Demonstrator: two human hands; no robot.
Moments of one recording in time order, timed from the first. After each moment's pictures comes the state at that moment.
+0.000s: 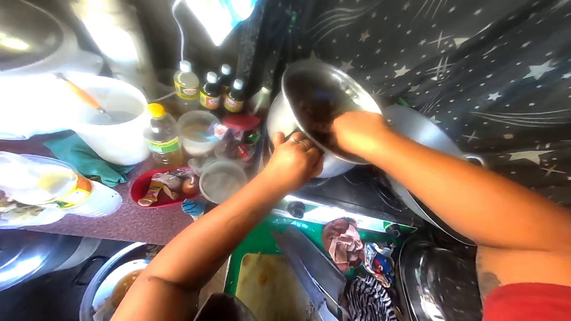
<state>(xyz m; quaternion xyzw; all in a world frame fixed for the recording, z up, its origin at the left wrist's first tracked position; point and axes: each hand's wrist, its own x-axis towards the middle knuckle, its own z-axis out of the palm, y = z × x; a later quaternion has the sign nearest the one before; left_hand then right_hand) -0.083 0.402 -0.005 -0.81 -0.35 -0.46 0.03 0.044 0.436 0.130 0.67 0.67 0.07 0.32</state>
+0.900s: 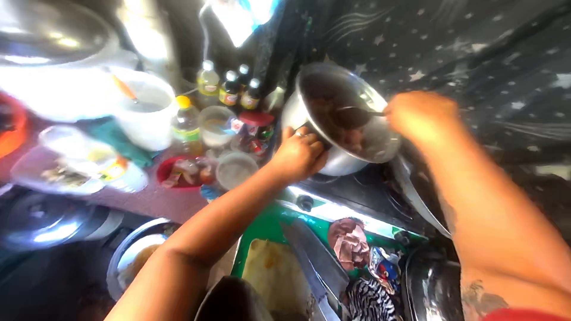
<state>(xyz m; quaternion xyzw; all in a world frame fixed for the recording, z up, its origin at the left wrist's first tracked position) -0.091 0.403 -0.013 -0.83 -0.35 -0.44 0.00 0.098 0.432 0.168 0.76 0.62 0.11 0.18</state>
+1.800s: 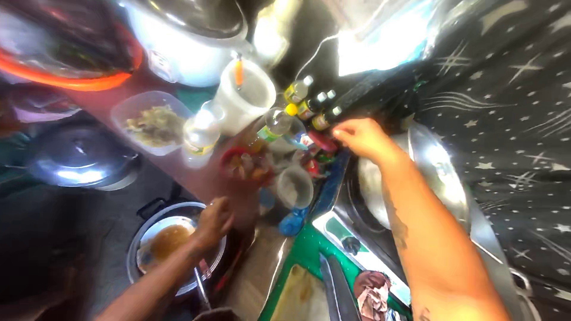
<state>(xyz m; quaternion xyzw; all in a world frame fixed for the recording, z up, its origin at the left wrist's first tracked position) -0.347 0.214 -0.275 -0.55 -0.65 -0.46 -0.26 -0.164 0.484 0.071 0.51 0.85 -0.14 0.04</state>
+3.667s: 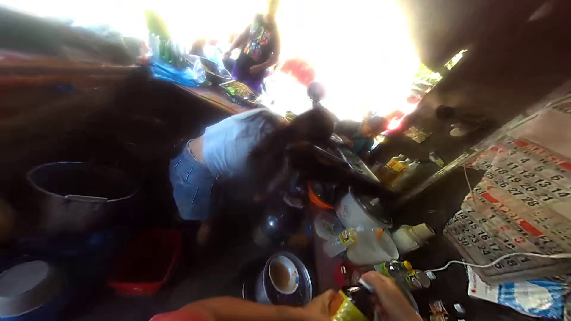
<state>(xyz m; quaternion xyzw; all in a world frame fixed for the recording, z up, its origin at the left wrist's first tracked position) -0.139 -0.046 -0.090 -0.36 -0.52 -0.71 -0.32 -0.102 0.108 0.061 0.24 0.90 -0.36 -0.02</state>
